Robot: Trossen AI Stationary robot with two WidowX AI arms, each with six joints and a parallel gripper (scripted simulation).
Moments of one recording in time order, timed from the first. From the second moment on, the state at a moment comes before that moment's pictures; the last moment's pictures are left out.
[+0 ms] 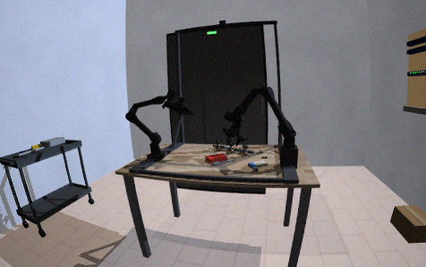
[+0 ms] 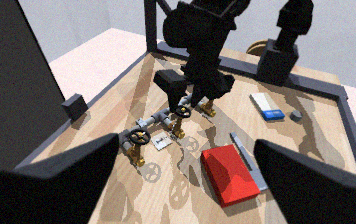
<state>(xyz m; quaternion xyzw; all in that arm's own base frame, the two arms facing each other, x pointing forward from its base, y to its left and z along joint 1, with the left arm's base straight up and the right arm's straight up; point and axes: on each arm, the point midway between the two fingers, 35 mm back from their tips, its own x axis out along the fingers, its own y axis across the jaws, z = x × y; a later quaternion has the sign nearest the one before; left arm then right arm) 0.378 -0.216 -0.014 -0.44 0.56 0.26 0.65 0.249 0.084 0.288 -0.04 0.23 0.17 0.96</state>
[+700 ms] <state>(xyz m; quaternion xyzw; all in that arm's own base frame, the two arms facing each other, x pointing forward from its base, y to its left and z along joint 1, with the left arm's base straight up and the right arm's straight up) 0.368 -0.216 0.021 -0.20 0.63 0.01 0.75 0.273 0.070 0.271 -0.03 0.23 0.14 0.96</state>
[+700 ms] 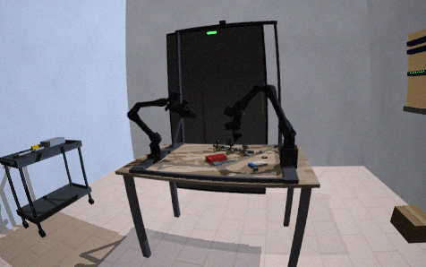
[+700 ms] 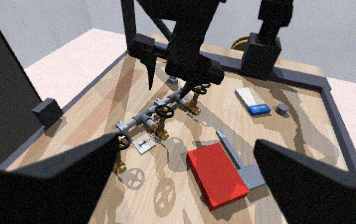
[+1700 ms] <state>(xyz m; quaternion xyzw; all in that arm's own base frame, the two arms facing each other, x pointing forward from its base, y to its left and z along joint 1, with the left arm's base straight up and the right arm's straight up) 0.363 -0.200 0.013 0.27 0.55 -0.33 0.72 0.273 0.070 0.271 -0.03 0.23 0.14 0.96</state>
